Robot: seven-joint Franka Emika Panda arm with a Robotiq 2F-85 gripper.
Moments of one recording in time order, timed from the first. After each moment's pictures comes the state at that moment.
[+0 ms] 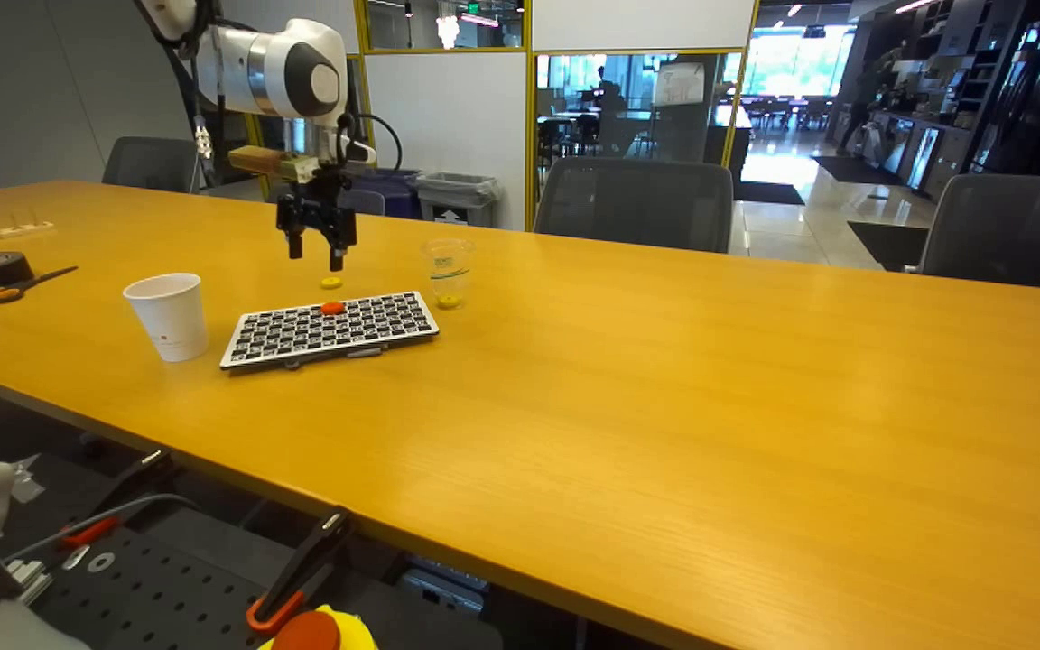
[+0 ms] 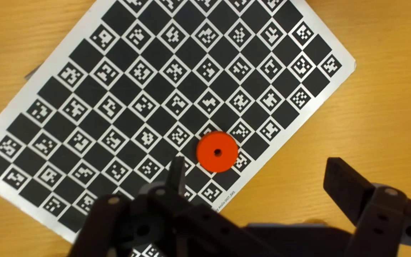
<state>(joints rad) 0.23 0.48 0.12 -1.87 0.06 2.22 0.37</state>
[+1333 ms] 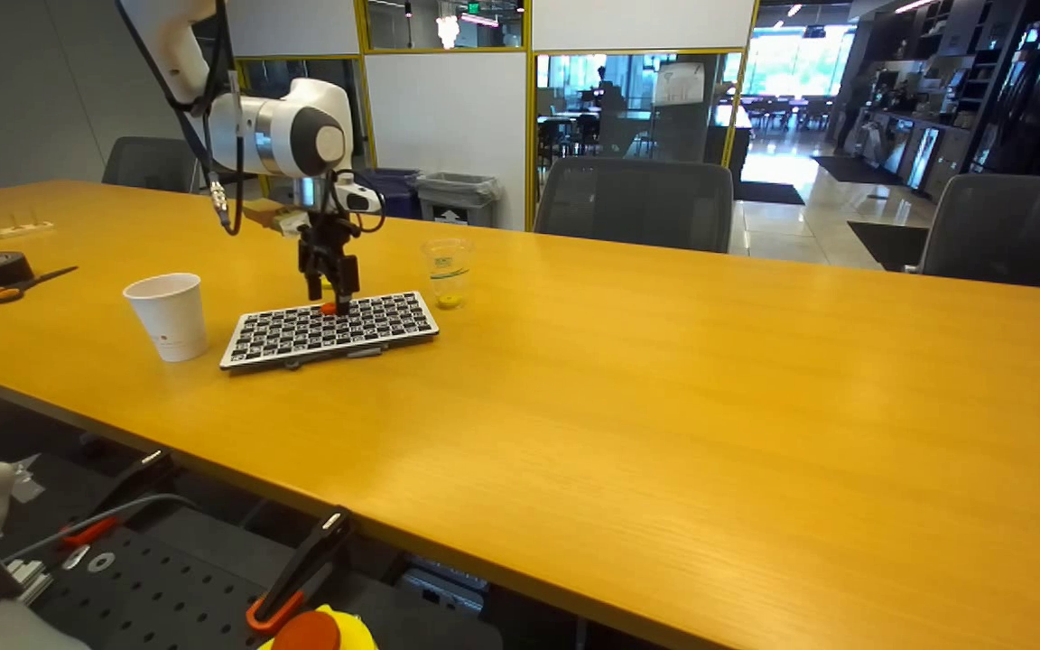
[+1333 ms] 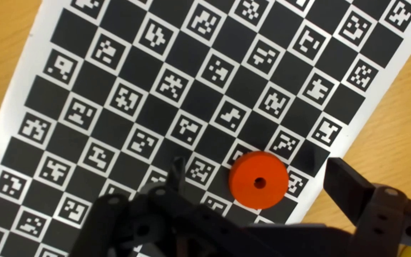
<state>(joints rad) 0.29 0.57 0.04 -1.93 0.06 2.40 0.60</state>
